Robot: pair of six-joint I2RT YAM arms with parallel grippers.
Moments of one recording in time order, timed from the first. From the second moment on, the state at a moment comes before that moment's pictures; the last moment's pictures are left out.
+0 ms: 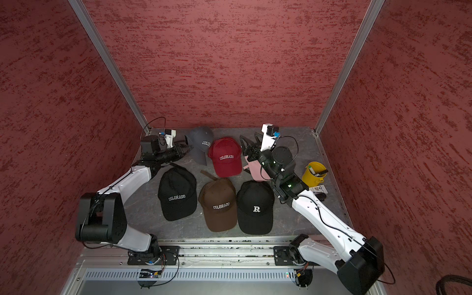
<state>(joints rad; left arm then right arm) 0.01 1.56 0.97 0.14 0.77 -0.64 0.57 1.10 0.95 0.25 0.05 0.36</state>
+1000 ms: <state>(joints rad) 0.08 1.70 0.99 -0.14 0.70 -0.34 0.57 1.08 0.91 0.20 0.07 0.30</state>
